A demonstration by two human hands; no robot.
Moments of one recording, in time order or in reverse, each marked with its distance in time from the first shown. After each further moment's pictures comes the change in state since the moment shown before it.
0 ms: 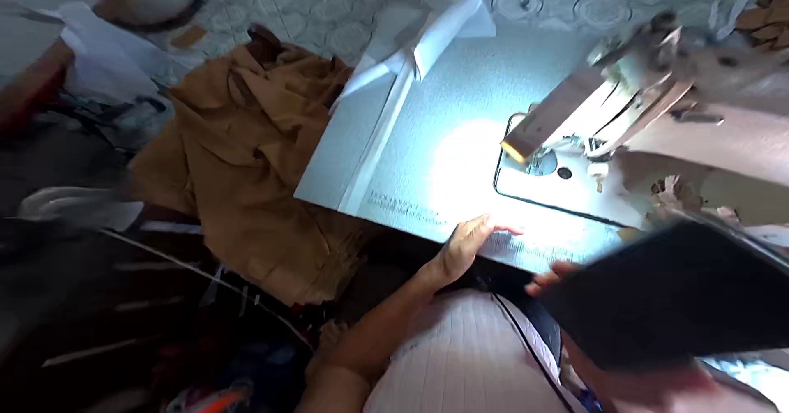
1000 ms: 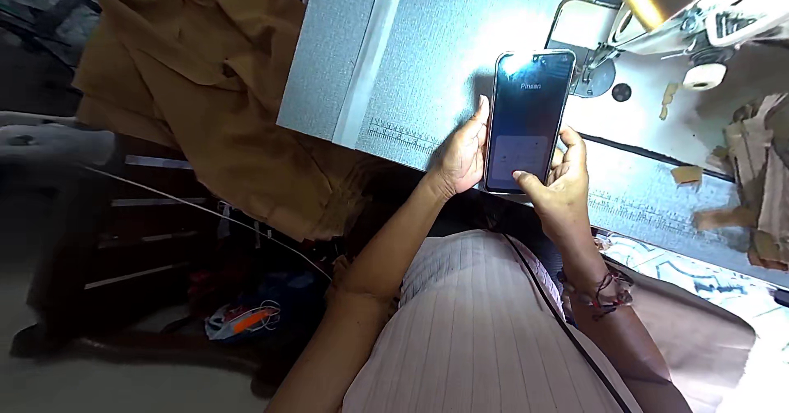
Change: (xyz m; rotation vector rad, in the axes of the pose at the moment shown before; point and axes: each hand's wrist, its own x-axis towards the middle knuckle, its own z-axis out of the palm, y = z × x) left_hand 0.031 -0.009 -0.032 -0.718 0.147 -0.391; right_hand 0.068 0.077 -0.005 -0.585 0.207 0.308
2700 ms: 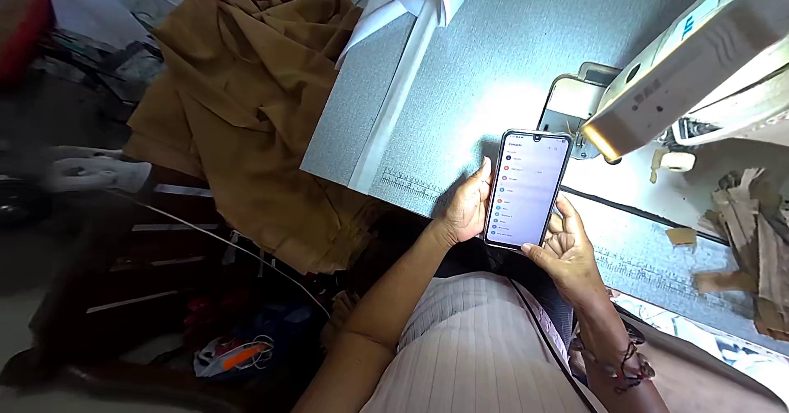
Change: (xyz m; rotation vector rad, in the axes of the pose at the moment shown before) left_hand -0.005 0.002 -0.002 -0.007 -0.030 -0.065; right_hand 0.000 0.014 -0.023 0.223 -0.149 0.047
